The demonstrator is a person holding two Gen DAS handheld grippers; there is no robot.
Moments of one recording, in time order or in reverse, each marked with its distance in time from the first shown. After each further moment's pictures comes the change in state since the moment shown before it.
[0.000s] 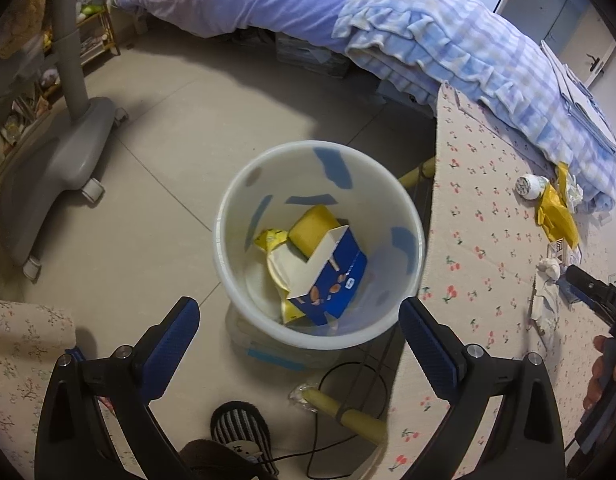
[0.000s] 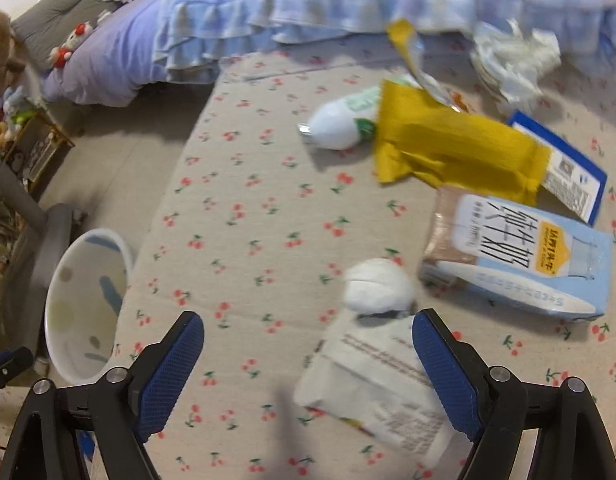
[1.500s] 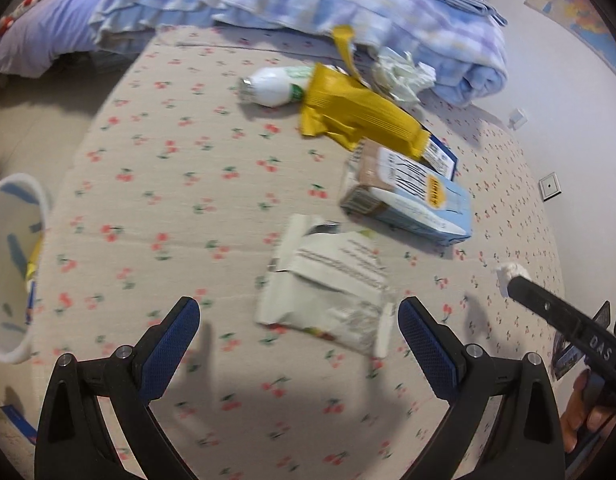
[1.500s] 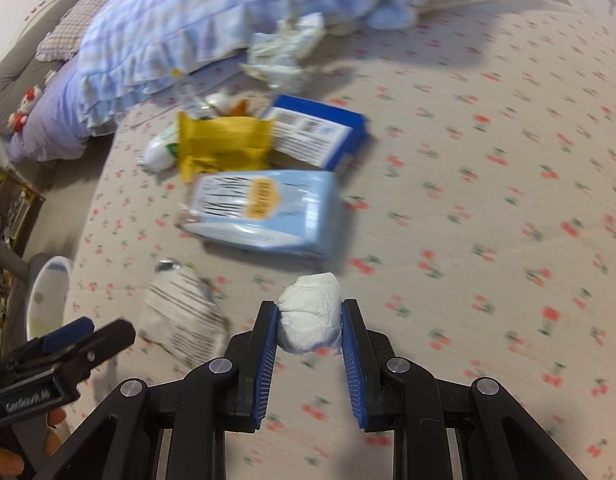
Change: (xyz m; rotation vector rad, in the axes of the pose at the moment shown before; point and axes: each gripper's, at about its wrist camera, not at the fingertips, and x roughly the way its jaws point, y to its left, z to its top) left arm 0.040 -0.277 -0.045 0.303 0.088 -0.285; right arm -0.090 -0.143 -0.048 0.182 -0.046 -0.063
